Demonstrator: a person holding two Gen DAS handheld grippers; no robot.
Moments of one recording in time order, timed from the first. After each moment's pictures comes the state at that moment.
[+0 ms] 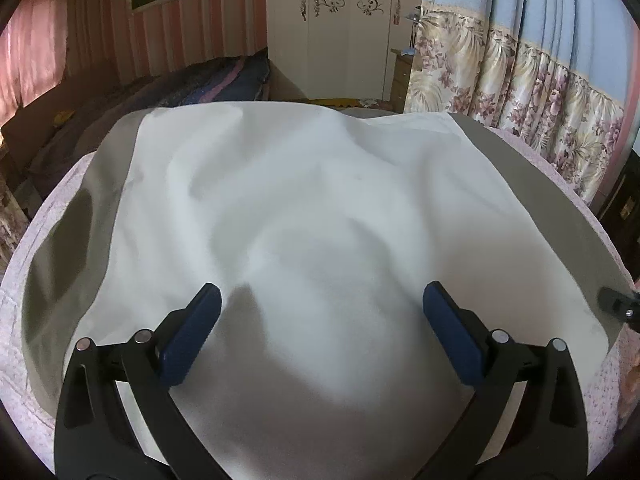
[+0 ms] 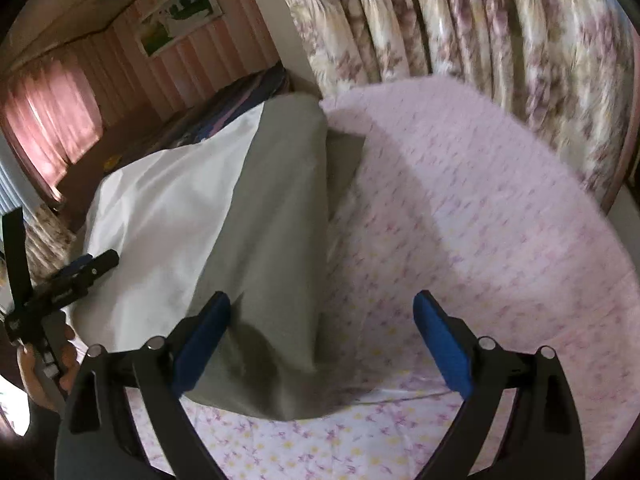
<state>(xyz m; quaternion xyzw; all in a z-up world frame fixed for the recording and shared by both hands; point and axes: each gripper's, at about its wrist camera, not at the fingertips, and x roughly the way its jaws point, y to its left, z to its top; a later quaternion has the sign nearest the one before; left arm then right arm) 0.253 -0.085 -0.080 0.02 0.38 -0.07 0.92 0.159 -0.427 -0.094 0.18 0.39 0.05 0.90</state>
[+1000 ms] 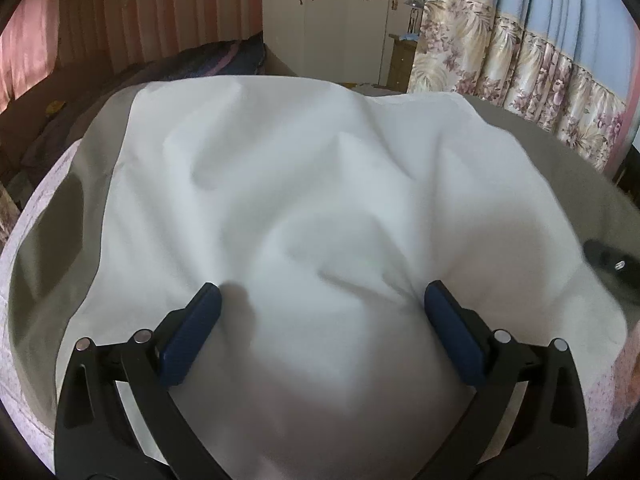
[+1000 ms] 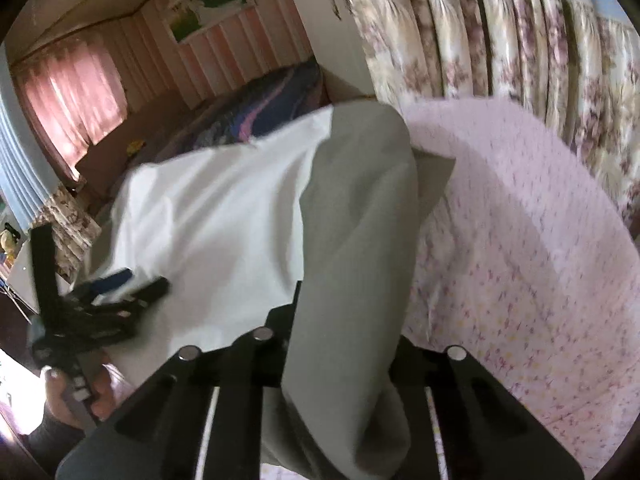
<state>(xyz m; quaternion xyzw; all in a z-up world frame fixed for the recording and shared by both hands) 0.268 -0.075 -0.097 0.02 0.41 -0.08 0.91 0.190 -0.361 -0.060 0.13 0.38 0.09 0.91</state>
